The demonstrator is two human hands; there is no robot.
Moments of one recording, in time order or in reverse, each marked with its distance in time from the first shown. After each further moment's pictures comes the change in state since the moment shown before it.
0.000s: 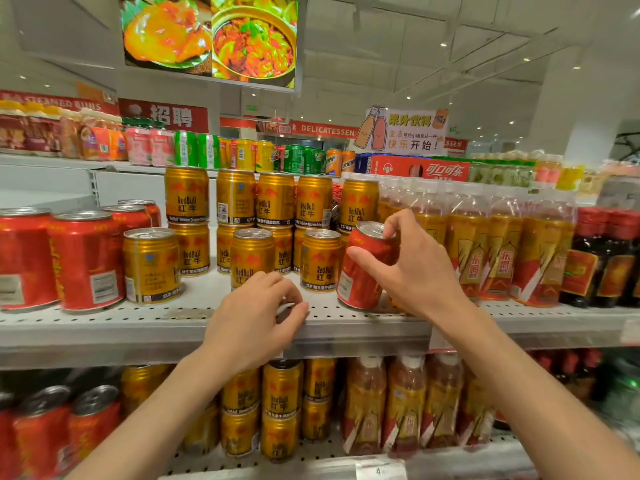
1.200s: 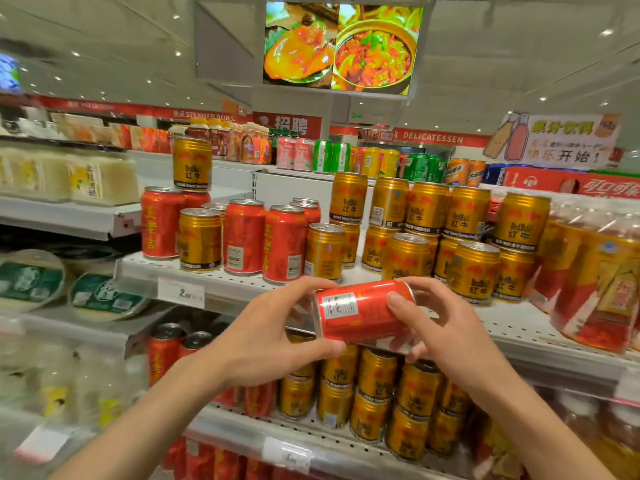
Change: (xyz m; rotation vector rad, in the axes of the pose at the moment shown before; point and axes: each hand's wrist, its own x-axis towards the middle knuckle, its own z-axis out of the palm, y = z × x) left_hand -0.115 -0.074 -0.137 -0.331 -0.109 -0.223; right_hand -0.062 -0.132 0.075 0.838 -0.451 0.226
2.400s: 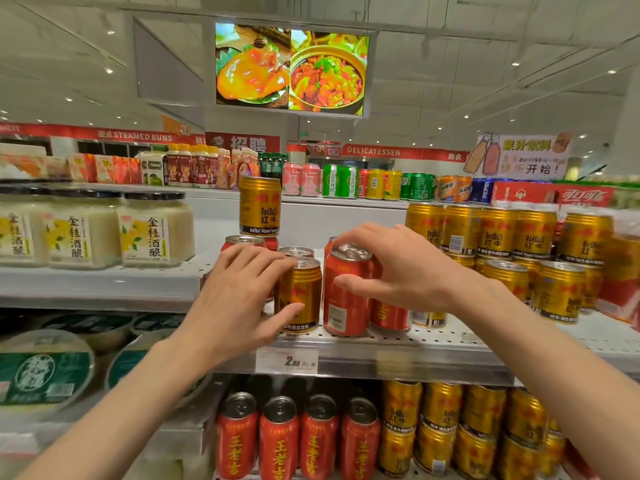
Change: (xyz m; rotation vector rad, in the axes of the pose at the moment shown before) left_hand 0.032 -0.172 -0.186 0.717 0.244 0.378; right_hand 0.128 -0.123 0.182 -1.088 -0.124 -0.478
